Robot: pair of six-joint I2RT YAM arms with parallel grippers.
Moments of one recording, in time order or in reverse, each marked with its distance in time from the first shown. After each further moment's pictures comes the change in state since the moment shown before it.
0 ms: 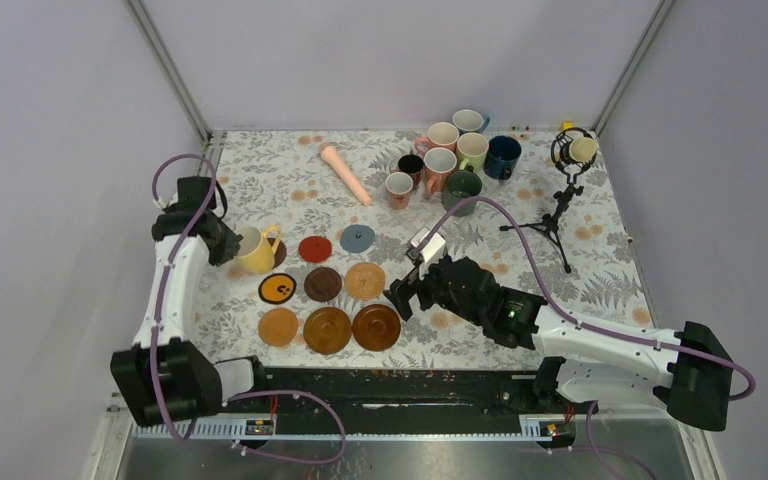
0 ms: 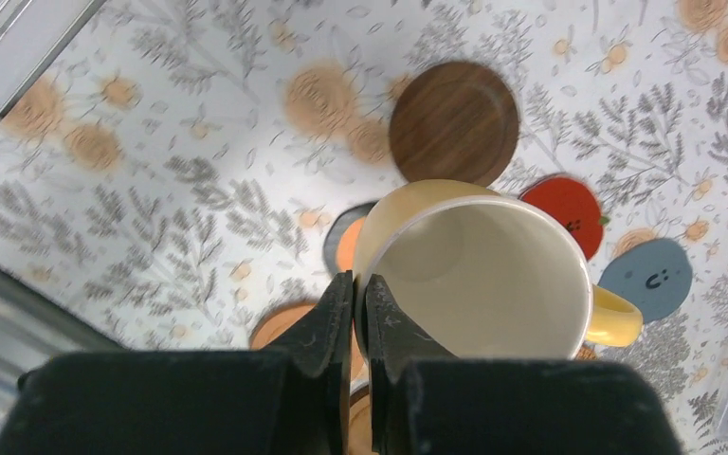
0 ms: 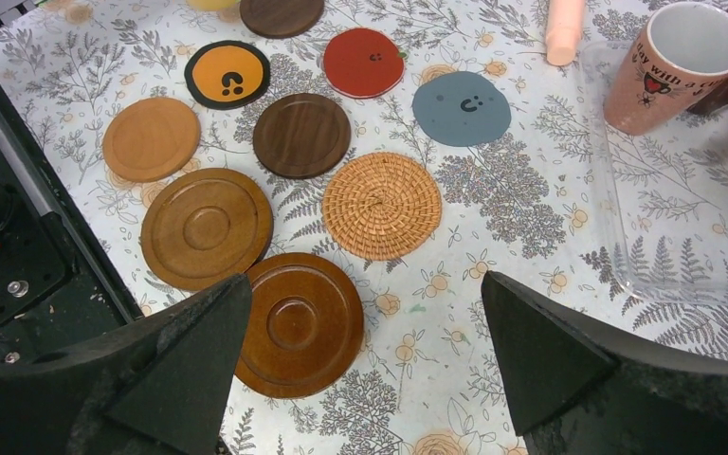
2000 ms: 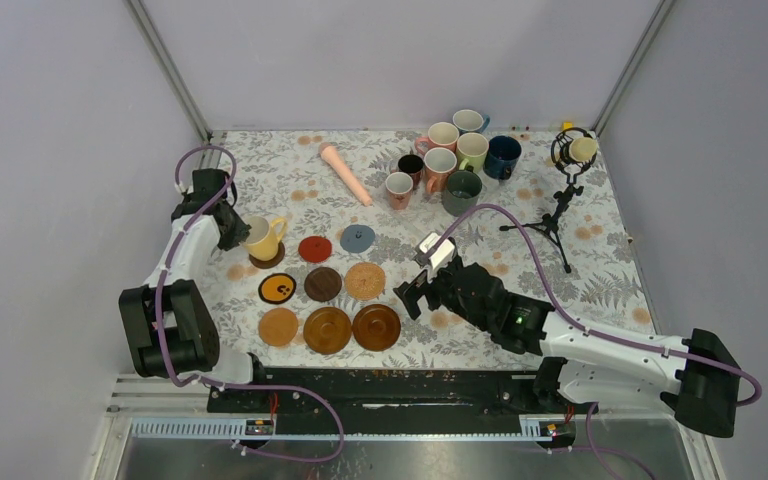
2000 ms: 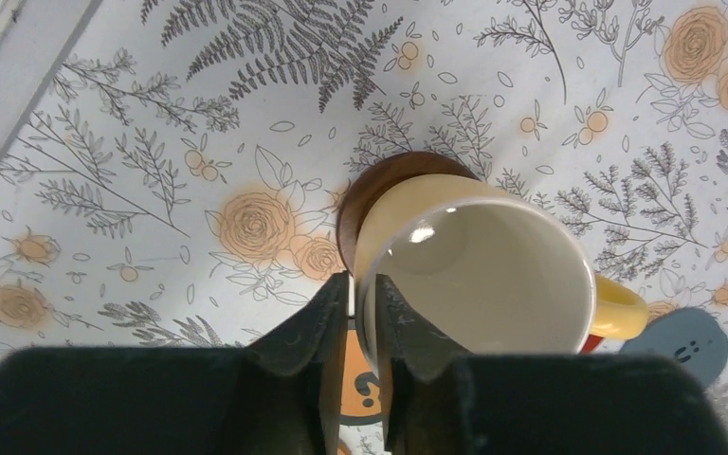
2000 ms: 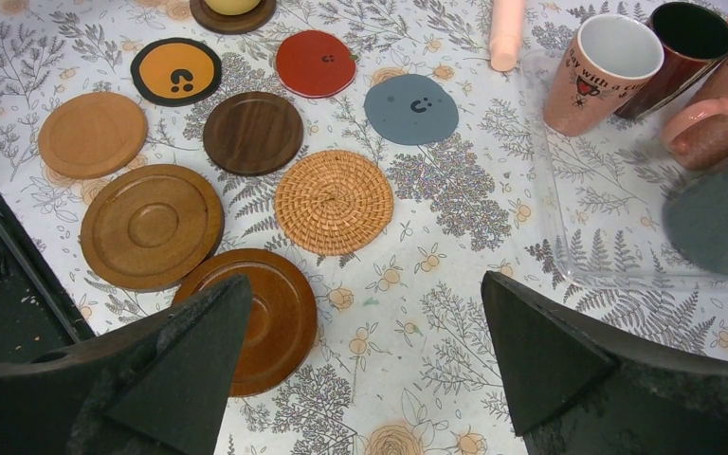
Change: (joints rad) left arm -0.005 0.291 -0.011 0.343 0.027 0.138; right arm 0.000 -0.060 -0.064 0.026 0.077 -0.076
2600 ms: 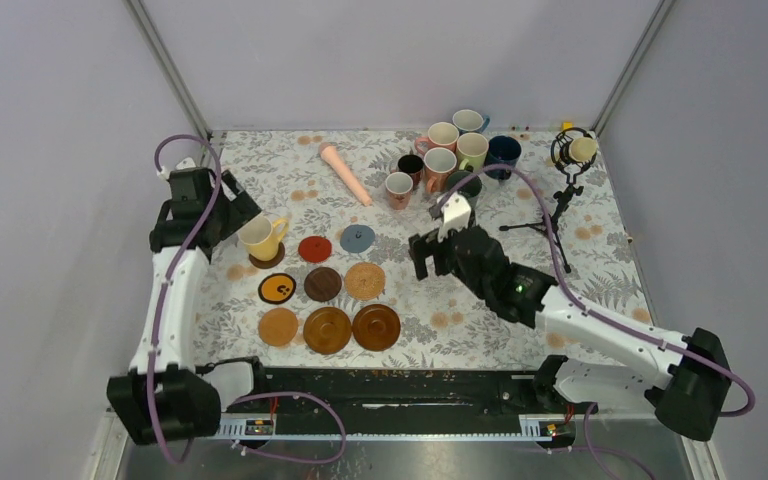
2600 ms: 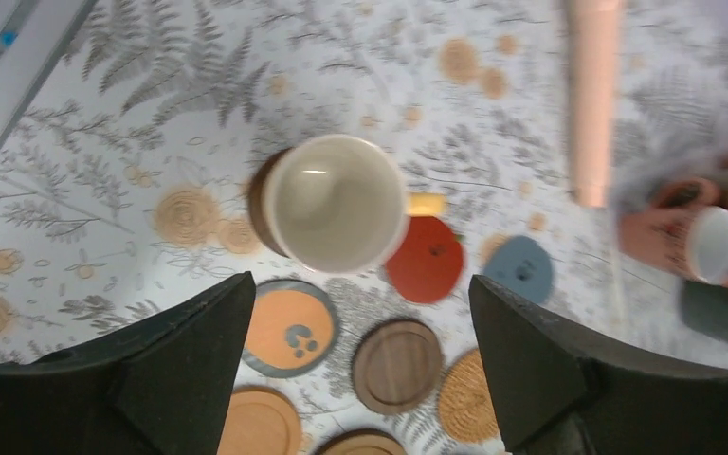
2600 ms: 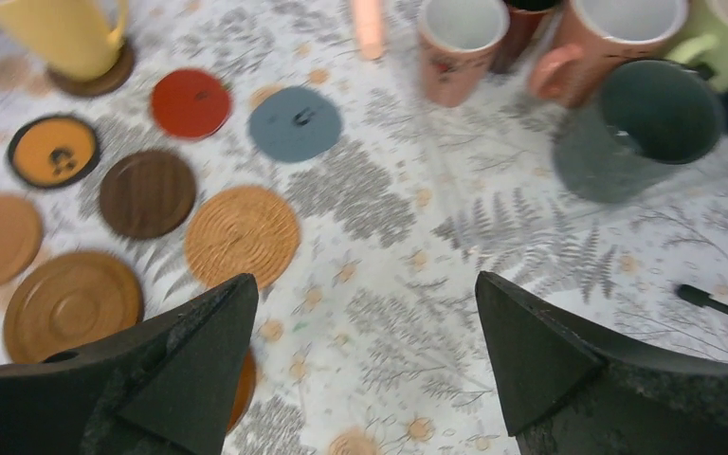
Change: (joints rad) left arm -0.026 -0.264 0.035 -0.059 0.110 -0.008; right arm -0.124 0.056 0.161 -0.193 0.085 0.115
